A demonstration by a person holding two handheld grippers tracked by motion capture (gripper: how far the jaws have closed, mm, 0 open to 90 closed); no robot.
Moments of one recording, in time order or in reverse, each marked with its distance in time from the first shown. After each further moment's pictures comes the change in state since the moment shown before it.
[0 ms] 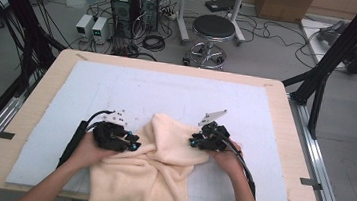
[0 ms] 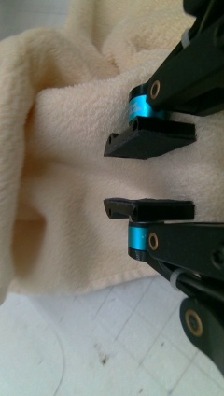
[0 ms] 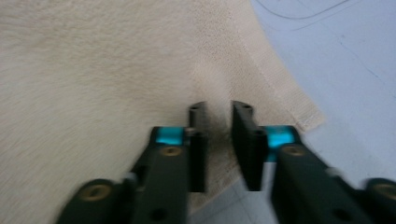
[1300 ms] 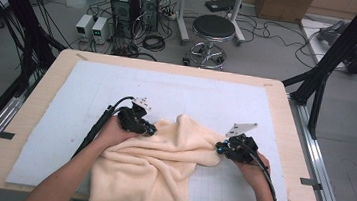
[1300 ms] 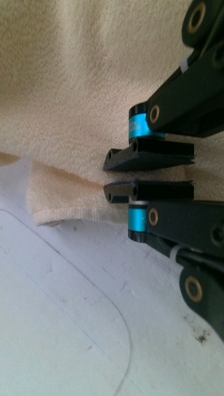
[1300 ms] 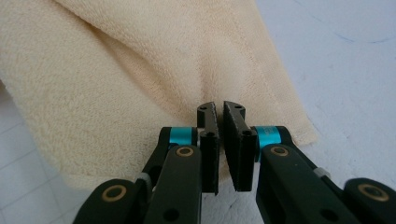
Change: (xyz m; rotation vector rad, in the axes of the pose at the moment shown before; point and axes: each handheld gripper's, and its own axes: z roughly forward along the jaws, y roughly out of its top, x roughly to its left) left arm 0.048 0.043 0.056 0.089 0.001 -0.045; right arm -0.010 -0.059 -0.055 -0.002 -0.130 0.024
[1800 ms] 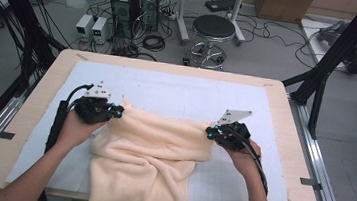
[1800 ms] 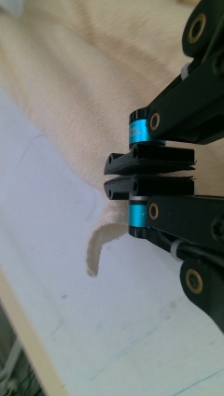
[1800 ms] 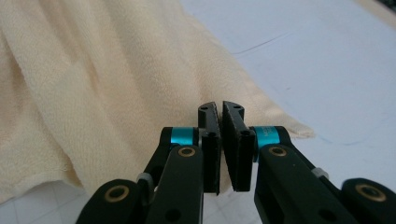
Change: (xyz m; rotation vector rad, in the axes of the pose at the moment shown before) left arm -0.014 -0.034 -0.115 -0.175 0.299 -0.019; right arm 0.011 0.053 -0.009 -0.124 -0.014 -0.067
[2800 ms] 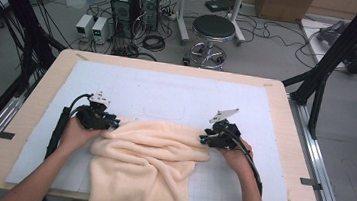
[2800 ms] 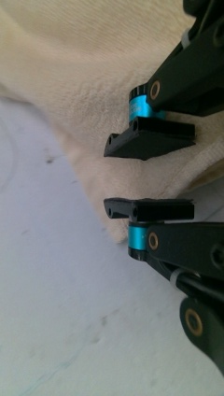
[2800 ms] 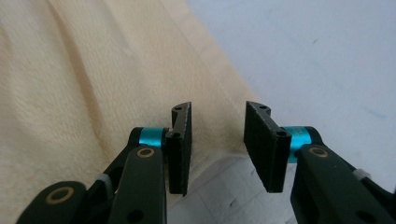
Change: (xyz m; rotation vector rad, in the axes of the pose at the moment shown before) left arm 0.028 -0.043 0.042 0.164 -0.001 -0.111; right arm -0.014 -0.014 0.046 0.130 0.039 0.085
